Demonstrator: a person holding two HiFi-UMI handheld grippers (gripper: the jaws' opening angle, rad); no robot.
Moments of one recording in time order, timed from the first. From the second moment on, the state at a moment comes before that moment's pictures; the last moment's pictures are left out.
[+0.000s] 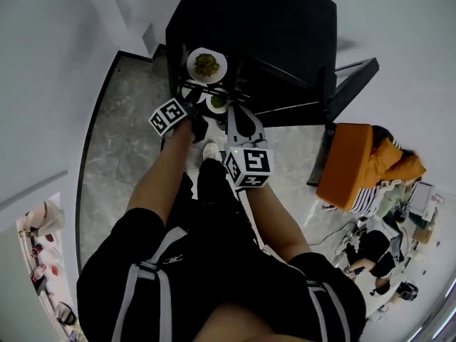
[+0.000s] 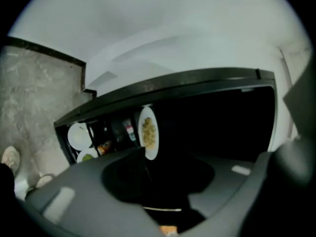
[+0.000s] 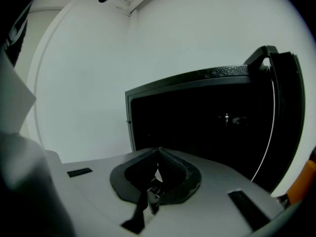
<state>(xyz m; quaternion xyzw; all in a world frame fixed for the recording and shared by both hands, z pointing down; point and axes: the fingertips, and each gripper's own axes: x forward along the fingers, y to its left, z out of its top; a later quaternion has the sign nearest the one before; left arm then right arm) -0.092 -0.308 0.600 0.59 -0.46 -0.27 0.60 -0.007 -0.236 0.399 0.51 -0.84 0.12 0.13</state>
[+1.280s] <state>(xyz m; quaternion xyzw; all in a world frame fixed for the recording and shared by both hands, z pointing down) -0.081 -0.339 0.641 0.52 -0.40 -0.31 0.68 0.018 -0.246 0.421 0.55 -0.81 0.16 0.15</state>
